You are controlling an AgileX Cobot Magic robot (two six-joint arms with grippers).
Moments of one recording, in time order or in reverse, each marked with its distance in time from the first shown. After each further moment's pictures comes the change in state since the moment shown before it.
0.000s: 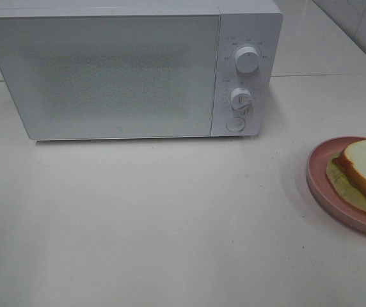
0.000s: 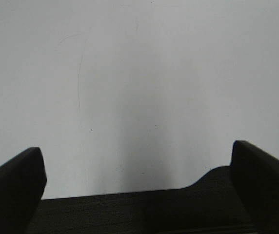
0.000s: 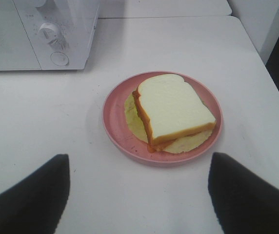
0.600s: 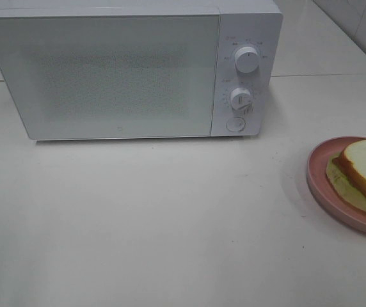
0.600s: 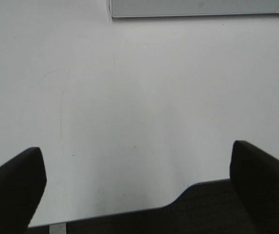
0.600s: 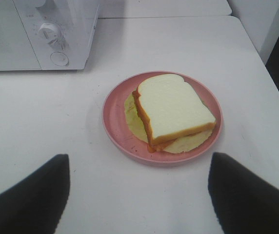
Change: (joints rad) left arm 0.000 -0.227 0.017 -0.074 0.017 0.046; right arm 0.000 0.000 0.000 0.000 0.000 0.000
